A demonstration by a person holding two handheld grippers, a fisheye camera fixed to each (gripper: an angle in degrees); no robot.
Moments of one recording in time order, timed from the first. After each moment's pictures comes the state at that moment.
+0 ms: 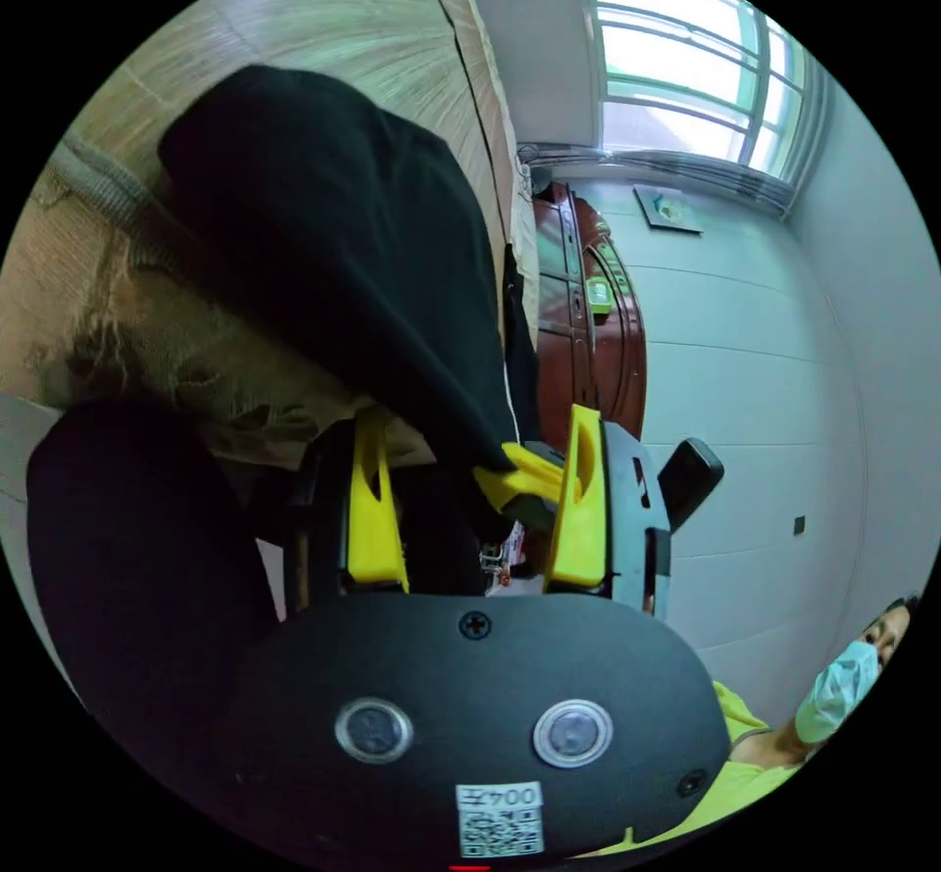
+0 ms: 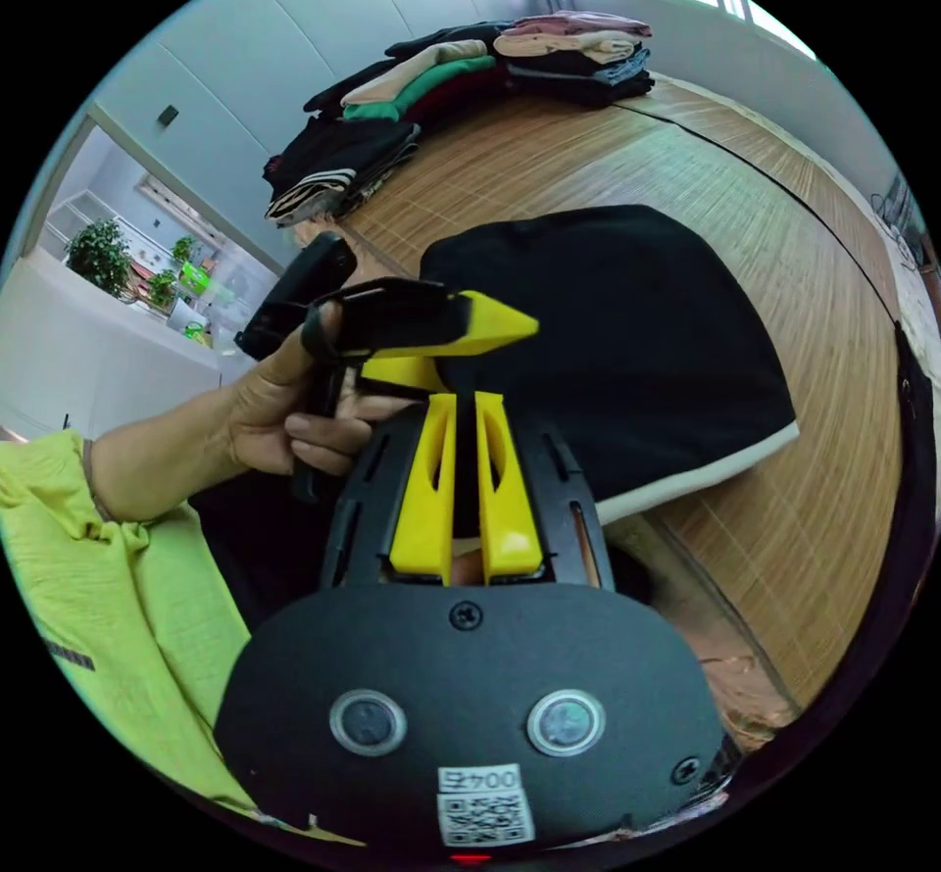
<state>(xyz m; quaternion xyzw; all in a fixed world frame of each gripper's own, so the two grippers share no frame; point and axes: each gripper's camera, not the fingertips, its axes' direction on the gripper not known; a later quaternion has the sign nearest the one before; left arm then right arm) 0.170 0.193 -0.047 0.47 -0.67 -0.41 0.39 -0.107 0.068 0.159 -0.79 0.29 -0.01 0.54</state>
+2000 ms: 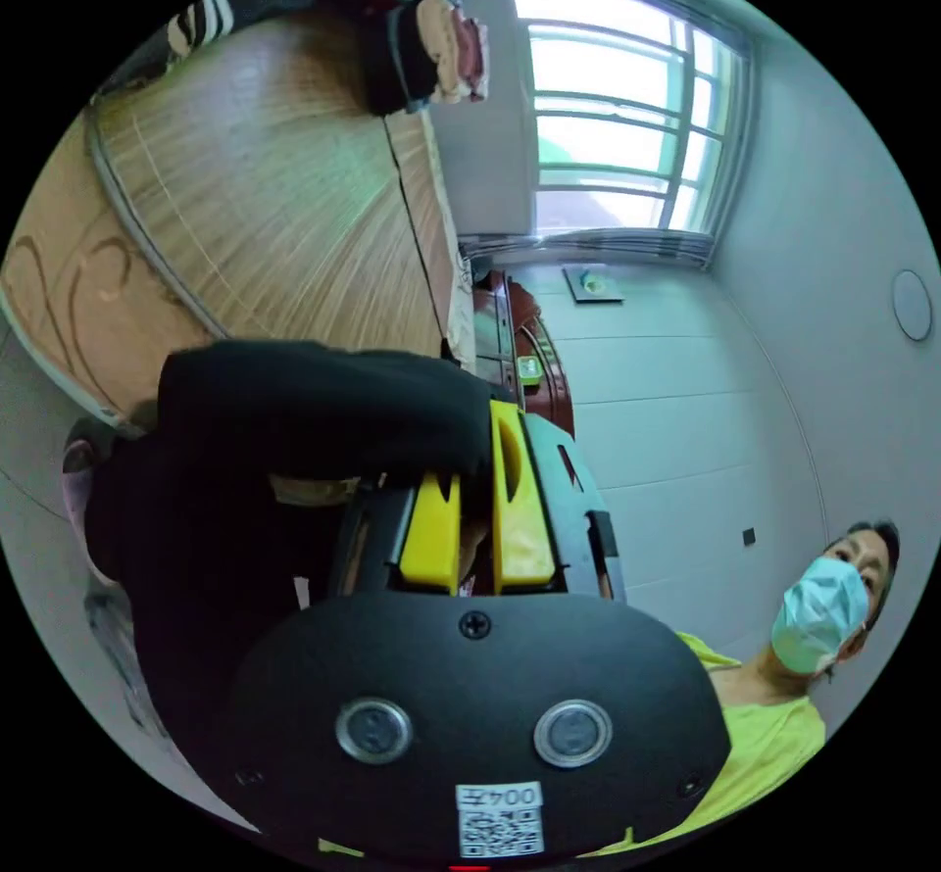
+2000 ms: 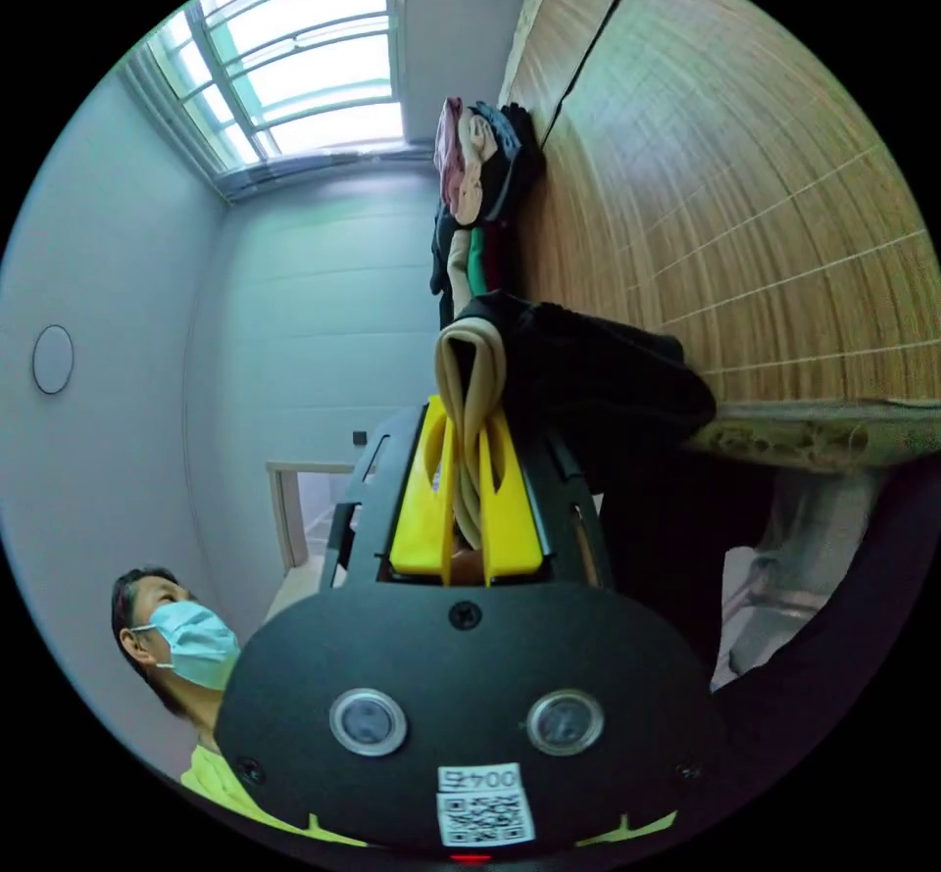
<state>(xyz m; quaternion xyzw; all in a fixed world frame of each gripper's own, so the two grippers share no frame) -0.230 -0.224 0.204 0.53 -0.70 -0.29 0.38 -0.002 -0.083 0.166 -0.43 0.26 0.47 0.73</state>
